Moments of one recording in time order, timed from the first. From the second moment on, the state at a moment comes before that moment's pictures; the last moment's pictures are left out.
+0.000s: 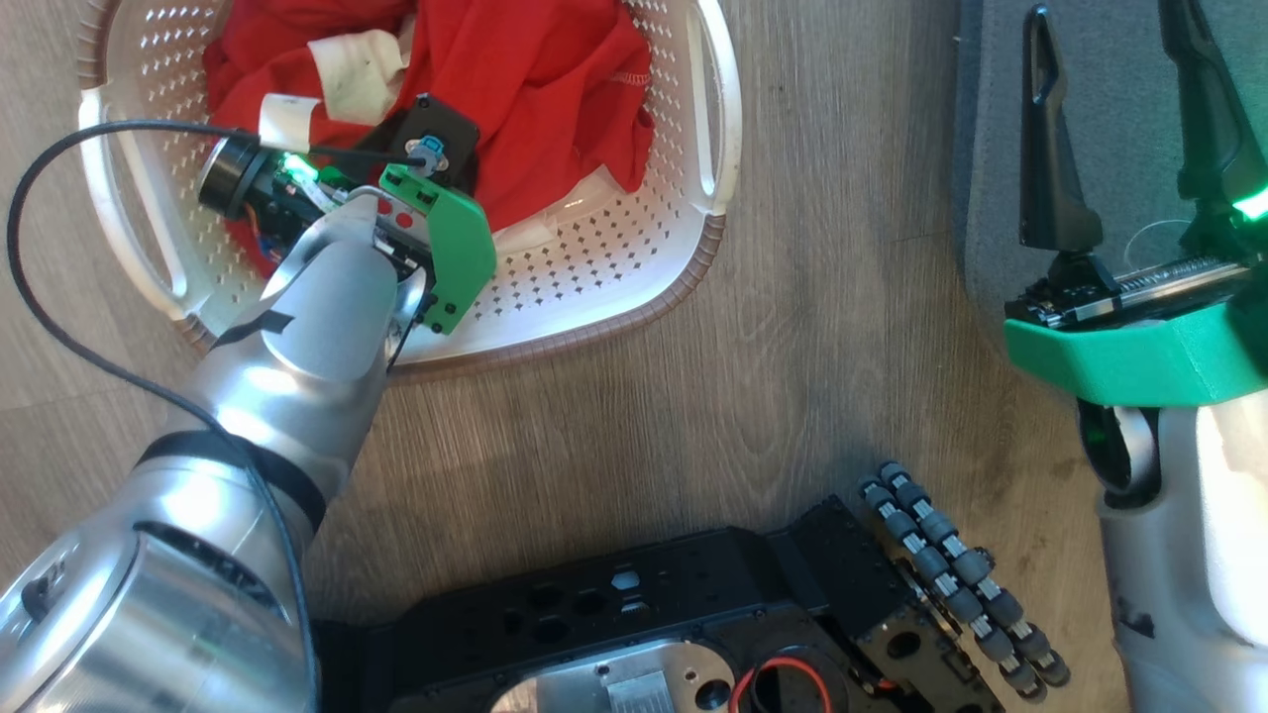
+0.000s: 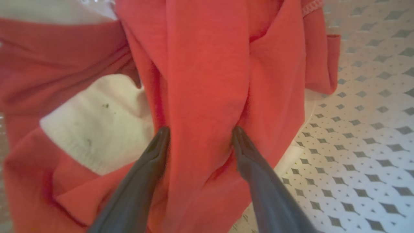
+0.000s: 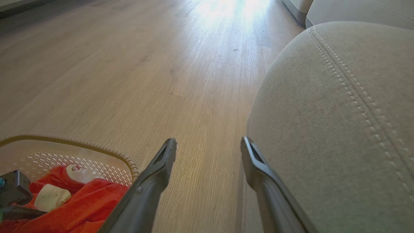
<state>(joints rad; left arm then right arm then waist) -1.11 0.04 -0.86 1.26 -0.33 0.03 -0.16 -0.41 -0.11 0.04 -0.14 0.06 0.13 -0.26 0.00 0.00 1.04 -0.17</state>
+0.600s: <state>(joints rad) -1.13 0.04 -0.91 1.27 -0.42 0.03 -0.13 -0.42 -0.10 0.06 -0.14 0.06 0.13 -0.26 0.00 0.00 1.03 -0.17</state>
